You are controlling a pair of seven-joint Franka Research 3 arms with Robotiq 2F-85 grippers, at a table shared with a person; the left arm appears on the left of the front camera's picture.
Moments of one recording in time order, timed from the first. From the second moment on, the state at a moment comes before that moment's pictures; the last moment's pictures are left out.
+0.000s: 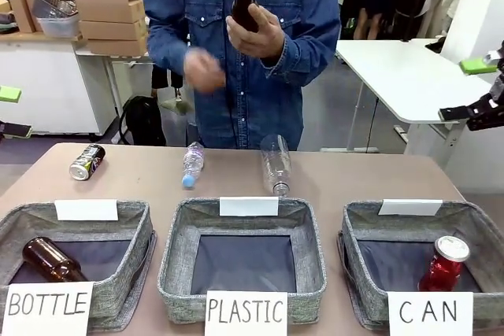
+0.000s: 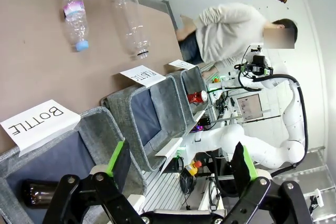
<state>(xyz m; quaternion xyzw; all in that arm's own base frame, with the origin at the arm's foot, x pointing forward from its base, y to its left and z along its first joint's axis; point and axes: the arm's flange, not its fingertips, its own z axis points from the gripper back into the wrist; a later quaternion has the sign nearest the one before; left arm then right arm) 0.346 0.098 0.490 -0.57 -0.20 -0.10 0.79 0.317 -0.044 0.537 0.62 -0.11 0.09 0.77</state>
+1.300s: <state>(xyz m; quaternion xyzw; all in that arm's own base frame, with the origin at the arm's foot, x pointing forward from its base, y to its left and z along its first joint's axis) 0.333 0.131 0.517 -0.52 -0.24 -0.09 0.82 0.318 -0.051 0.539 0.62 -0.12 0.10 0.77</state>
